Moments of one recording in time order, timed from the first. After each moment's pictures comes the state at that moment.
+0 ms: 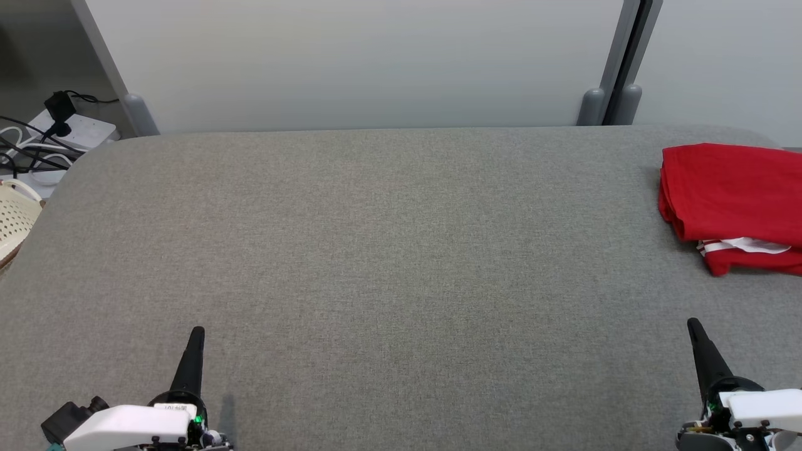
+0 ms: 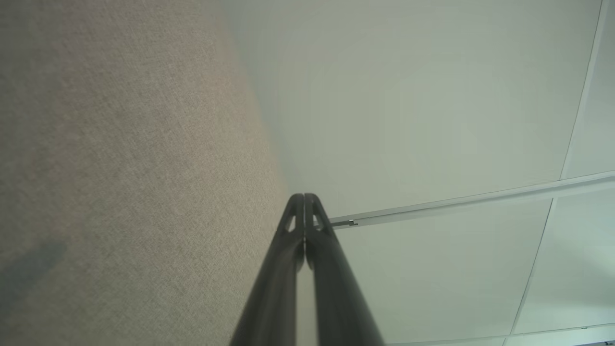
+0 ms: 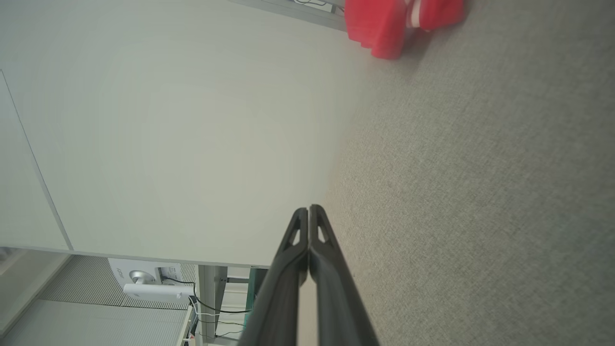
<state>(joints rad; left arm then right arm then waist) -0.01 0.05 0.04 0.25 -1.42 -0.09 0.05 -0.04 -0.06 -0.09 0.27 1.43 0.13 0.05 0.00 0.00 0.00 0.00</state>
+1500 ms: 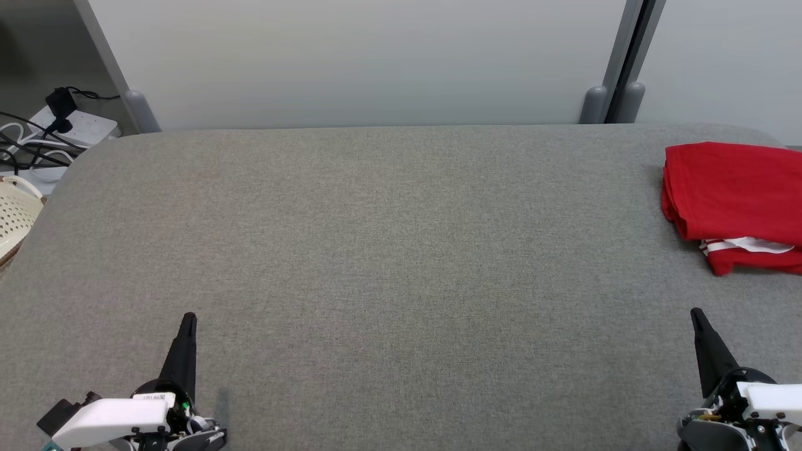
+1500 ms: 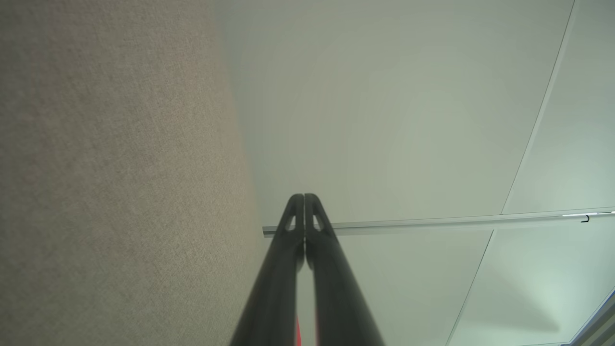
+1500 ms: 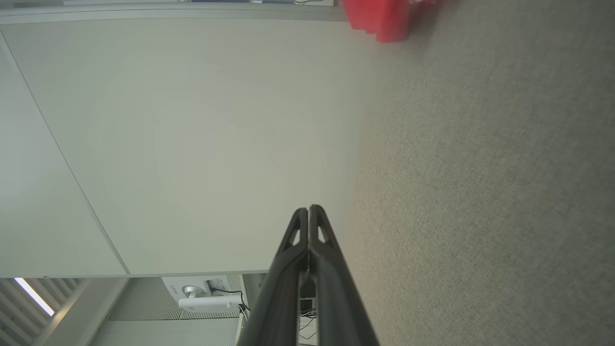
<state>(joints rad) -0.05 0.04 0.07 0.27 -1.61 -0.12 0.10 -0.07 -0.04 -0.13 0.27 1.61 0.13 0.10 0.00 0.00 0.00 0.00</state>
